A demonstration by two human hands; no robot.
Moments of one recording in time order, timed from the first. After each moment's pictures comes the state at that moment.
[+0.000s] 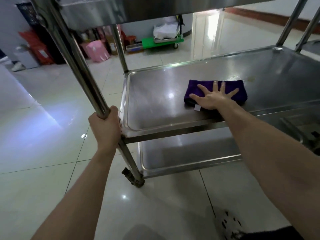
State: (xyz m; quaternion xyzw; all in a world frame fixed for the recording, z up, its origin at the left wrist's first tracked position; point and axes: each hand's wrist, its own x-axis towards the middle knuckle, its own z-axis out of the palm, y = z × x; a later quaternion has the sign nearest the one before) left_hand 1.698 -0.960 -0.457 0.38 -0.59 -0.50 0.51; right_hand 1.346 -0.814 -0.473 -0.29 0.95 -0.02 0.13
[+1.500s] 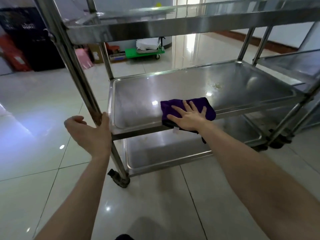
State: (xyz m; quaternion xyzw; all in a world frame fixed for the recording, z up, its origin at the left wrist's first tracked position) left_hand 1.719 -0.924 -0.468 0.48 -0.60 -0.32 0.56; right_hand 1.443 -0.738 -0.471 -0.37 0.92 -0.06 0.12
